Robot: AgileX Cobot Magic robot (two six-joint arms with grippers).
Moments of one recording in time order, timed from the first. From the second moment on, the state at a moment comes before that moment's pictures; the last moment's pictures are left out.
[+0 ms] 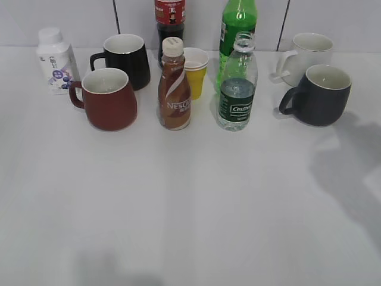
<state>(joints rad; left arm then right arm) -0.24 0.32 -0.80 -0.07 1.22 -0.17 0.26 1.41 -0.78 -1.38 0.71 1.22</state>
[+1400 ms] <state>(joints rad) -0.24 -0.01 -0.52 0.01 1.07 0.01 0.27 0.03 -0.50 0.03 1.04 -0.05</state>
